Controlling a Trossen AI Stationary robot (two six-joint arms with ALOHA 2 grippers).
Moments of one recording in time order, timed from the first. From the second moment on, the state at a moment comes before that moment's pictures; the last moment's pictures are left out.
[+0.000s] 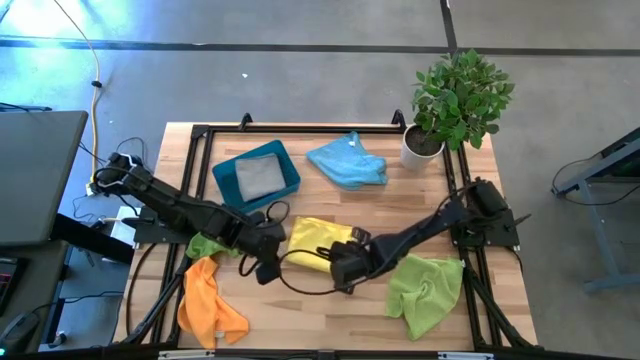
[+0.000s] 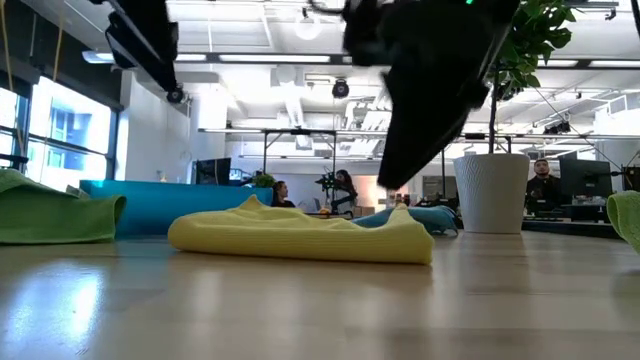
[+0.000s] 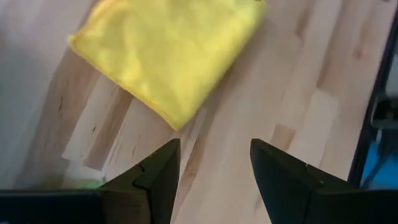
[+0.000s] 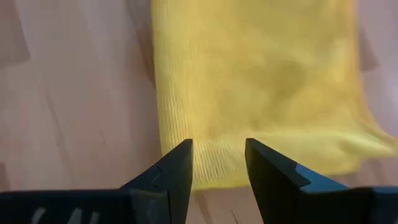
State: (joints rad) left arm -0.29 1.44 1.13 -0.80 -0.17 -0.81; right arm 0.41 1.92 1.34 -0.63 0.33 0.69
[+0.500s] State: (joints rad) left arm -0.18 1.66 1.13 -0.65 -0.27 -1.02; right arm 0.51 1.62 1.34 -1.10 0.58 0.70
